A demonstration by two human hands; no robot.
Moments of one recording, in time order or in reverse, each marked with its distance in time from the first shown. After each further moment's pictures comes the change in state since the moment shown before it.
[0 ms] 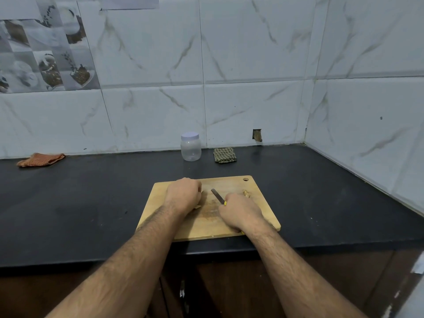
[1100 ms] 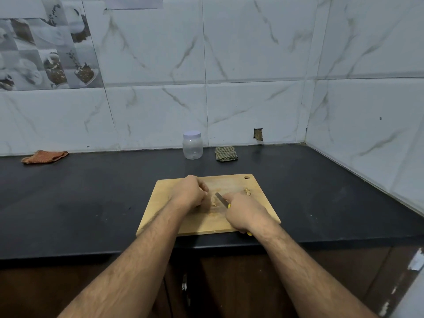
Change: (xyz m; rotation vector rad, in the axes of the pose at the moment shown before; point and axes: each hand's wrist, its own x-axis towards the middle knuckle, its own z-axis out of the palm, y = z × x) left_hand -0.010 0.006 -0.007 -0.553 -0.158 -0.249; right_hand -0.025 -0.005 -0.014 0.000 -0.121 -0.059
